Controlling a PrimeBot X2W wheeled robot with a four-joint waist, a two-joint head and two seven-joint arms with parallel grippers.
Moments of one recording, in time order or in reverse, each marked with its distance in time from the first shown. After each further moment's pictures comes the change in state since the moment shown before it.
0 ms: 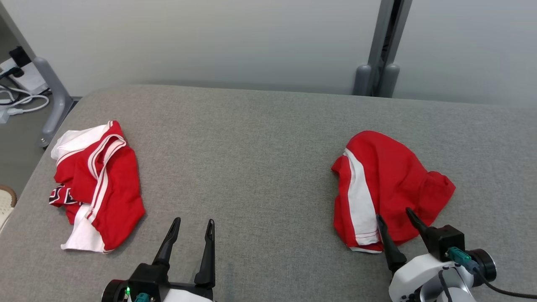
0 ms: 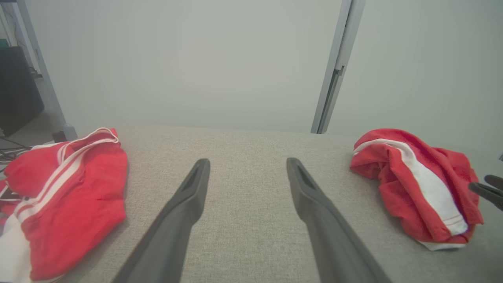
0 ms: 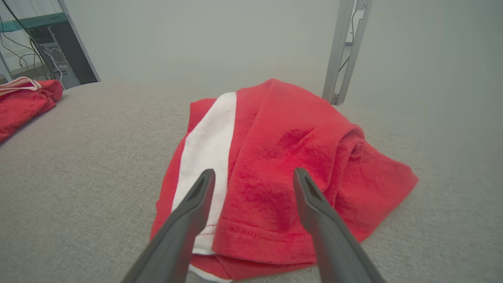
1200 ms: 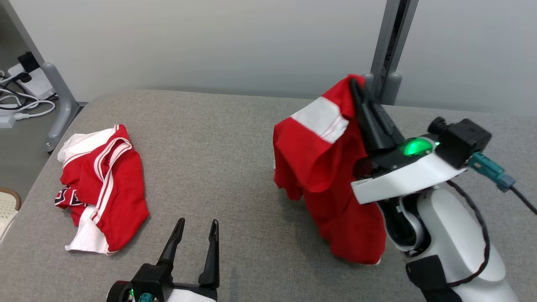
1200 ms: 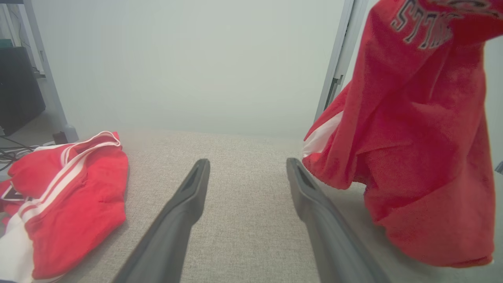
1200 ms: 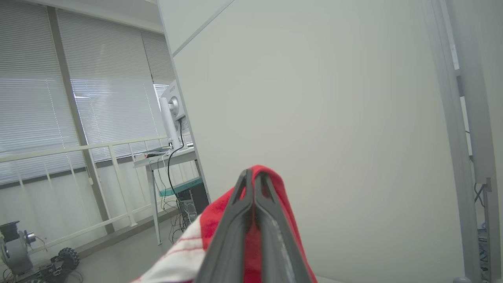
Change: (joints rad) left arm -0.008 0.000 -0.027 0.000 -0.029 0.021 0.000; right arm -0.322 0.001 0.200 -0.329 0.424 0.000 -0.001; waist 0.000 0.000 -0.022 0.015
